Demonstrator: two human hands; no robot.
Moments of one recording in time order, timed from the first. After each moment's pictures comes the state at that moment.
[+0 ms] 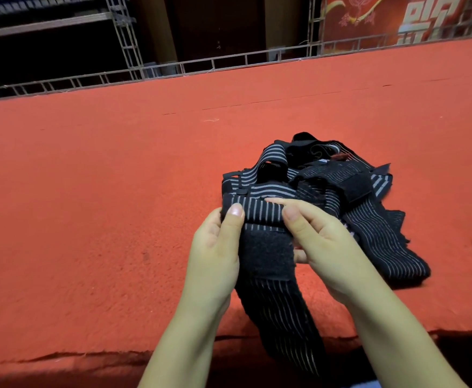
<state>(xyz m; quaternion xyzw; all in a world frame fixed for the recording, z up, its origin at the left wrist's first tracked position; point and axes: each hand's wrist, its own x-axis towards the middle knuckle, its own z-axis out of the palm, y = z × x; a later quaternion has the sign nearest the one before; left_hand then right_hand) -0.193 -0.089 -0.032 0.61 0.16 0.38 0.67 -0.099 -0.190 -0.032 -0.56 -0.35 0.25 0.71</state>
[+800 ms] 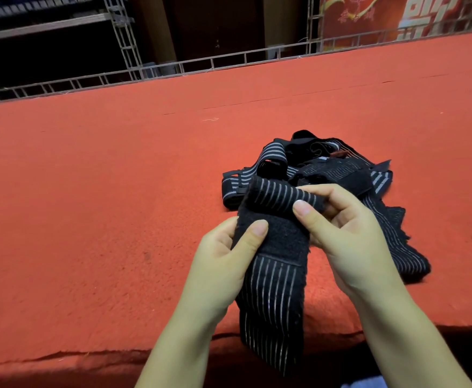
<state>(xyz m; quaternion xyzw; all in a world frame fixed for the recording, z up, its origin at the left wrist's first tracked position) -0.204 -0.090 -0.035 0.67 0.13 0.29 0.68 -0.093 -0.199 -0.030 -0.51 -0.33 0.13 0.78</state>
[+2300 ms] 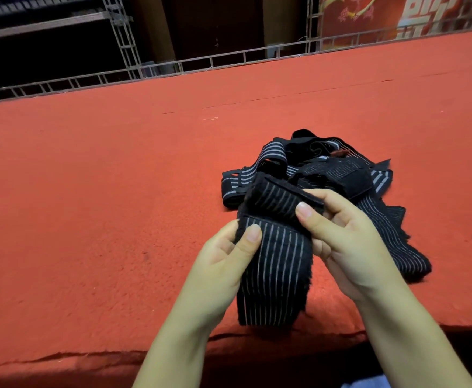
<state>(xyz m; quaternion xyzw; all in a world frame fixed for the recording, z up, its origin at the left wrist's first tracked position) -0.206 -0.083 -0.046 0.66 0.09 0.25 0.70 -0.098 -0.202 -0.025 -0.46 -0.29 0.26 0.80</state>
